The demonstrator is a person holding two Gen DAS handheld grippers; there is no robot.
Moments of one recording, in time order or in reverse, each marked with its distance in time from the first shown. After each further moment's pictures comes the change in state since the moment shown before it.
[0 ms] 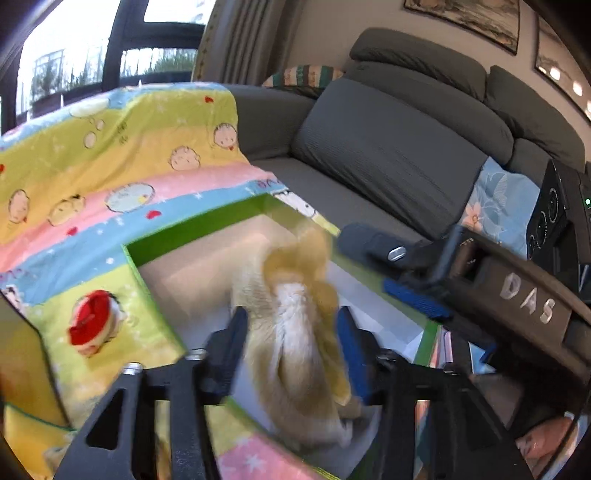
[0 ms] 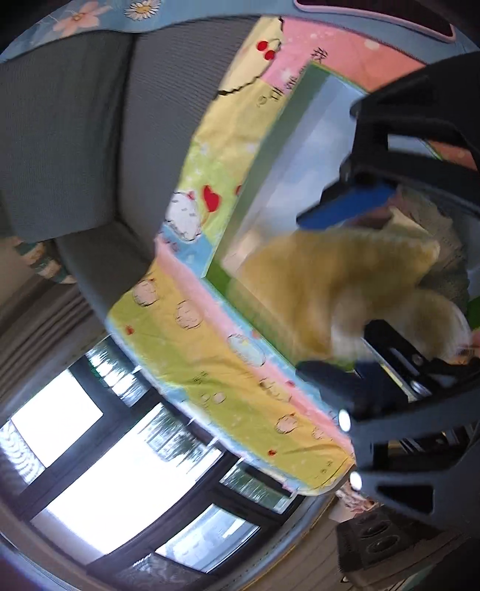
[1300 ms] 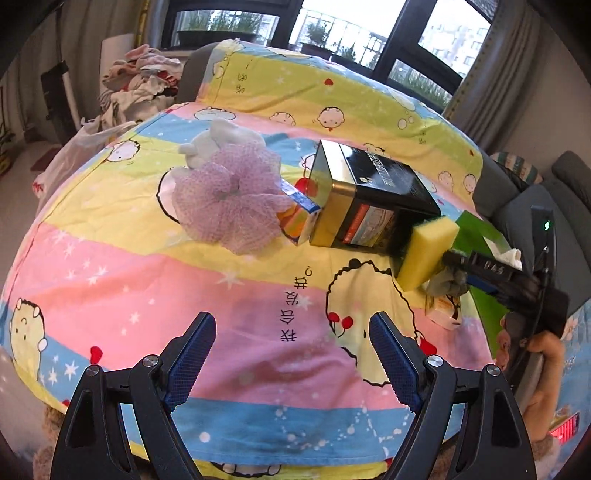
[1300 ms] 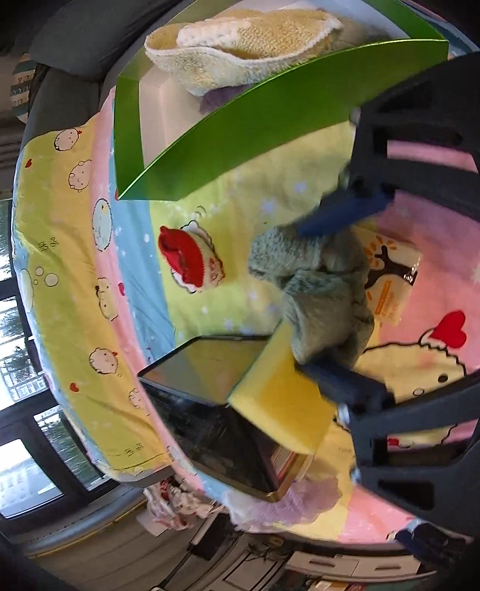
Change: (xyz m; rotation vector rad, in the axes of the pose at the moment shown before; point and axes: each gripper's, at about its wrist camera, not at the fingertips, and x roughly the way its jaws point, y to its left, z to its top) left arm -0.240 0.166 -0.207 -0.631 -0.059 0.532; right arm 0.098 0.145 -0.142 -0.526 0.426 -0.042
